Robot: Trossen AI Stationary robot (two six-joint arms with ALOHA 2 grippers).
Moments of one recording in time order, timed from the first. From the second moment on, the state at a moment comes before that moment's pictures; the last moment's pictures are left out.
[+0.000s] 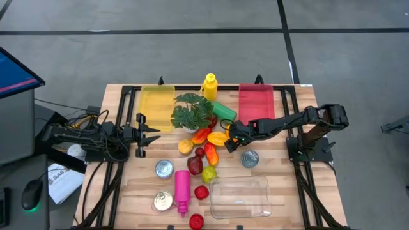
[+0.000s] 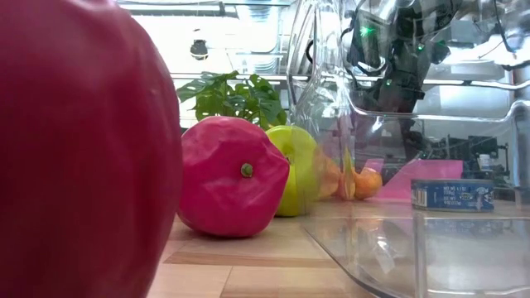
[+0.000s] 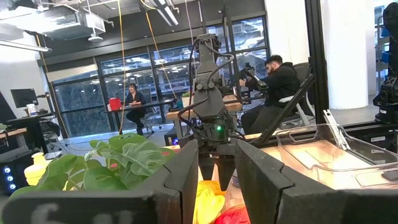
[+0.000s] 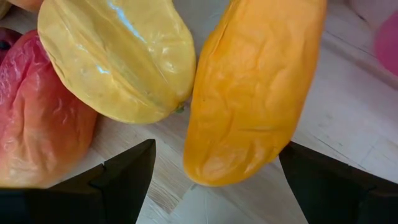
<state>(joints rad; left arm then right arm) -0.06 0.21 0.01 0.43 -0.13 0.20 -0.02 1.57 0.83 -0.43 0.11 0.94</state>
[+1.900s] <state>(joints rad) -0.06 0.21 0.01 0.43 -0.13 0.20 -0.02 1.57 0.83 -0.41 0.10 0.92</state>
